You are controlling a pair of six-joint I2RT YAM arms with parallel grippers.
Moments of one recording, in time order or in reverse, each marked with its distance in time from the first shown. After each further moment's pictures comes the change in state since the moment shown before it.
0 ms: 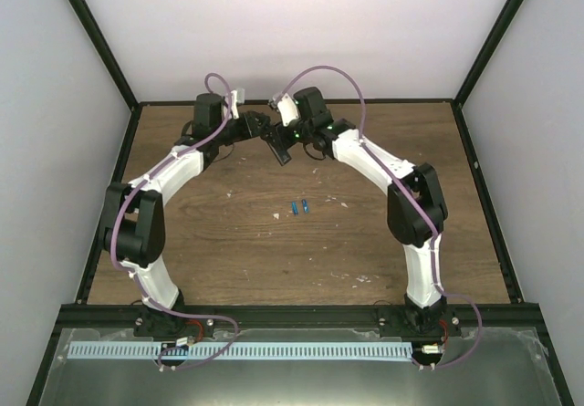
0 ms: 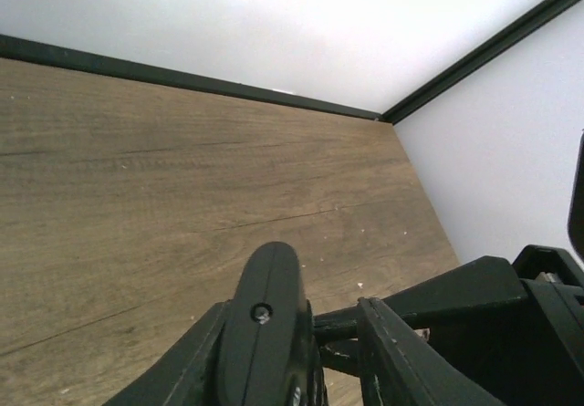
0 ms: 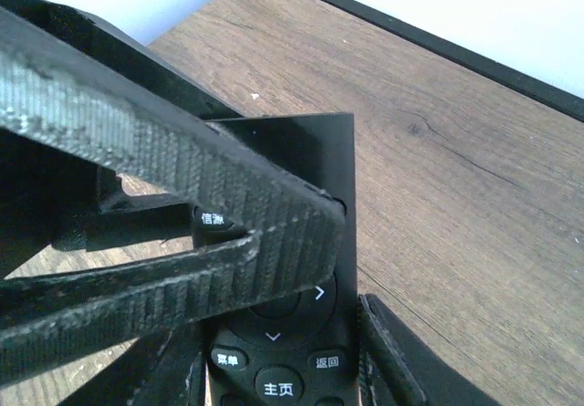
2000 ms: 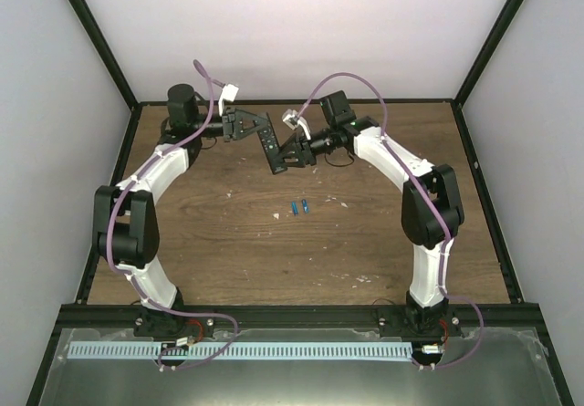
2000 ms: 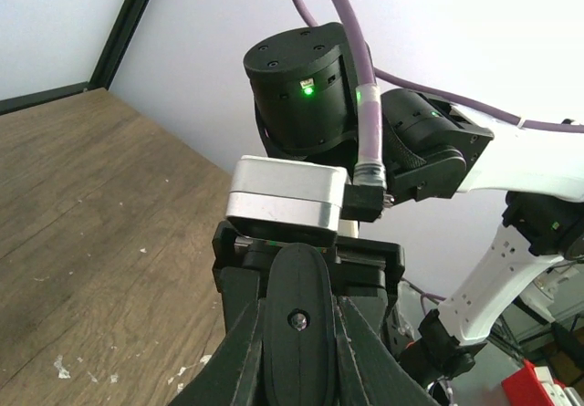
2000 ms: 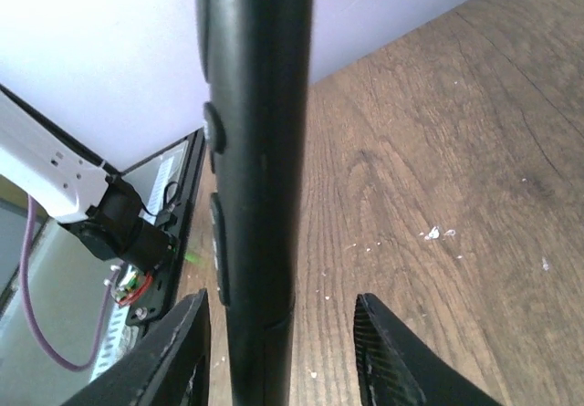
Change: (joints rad) left arm 0.117 -0.026 -0.006 0.309 0.802 0.043; right arm -0.121 -0.077 -0.105 -0.232 -0.794 -0.276
